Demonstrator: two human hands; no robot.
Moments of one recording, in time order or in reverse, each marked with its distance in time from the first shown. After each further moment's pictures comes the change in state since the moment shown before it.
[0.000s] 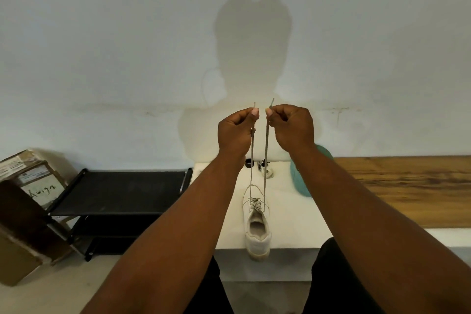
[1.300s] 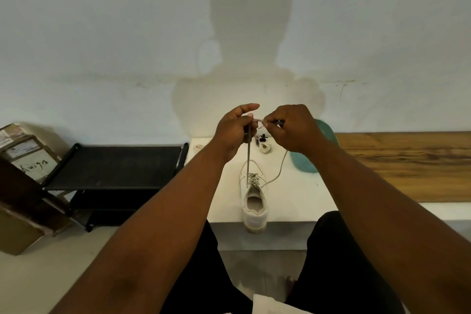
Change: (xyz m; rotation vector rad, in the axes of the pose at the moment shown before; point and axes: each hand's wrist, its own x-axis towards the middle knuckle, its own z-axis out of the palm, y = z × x) left_hand 0.004 -0.052 -0.032 0.082 -0.283 -0.271; right_hand -0.018 0.055 -0.010 -0.438 -0.383 -0.419
